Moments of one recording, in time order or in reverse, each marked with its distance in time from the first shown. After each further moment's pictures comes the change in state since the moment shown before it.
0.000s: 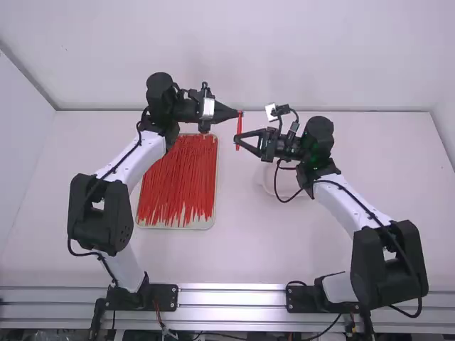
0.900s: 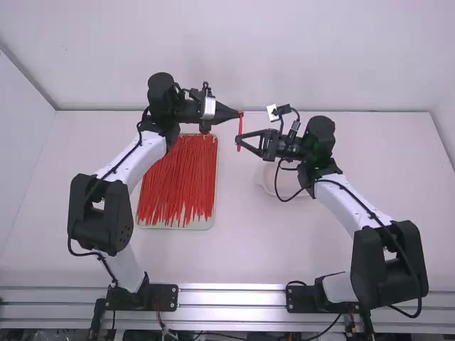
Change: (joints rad) left arm -0.003 0.000 0.000 -0.031 -0.013 0.000; right arm -0.012 0.000 0.000 -0.020 -0.024 0.059
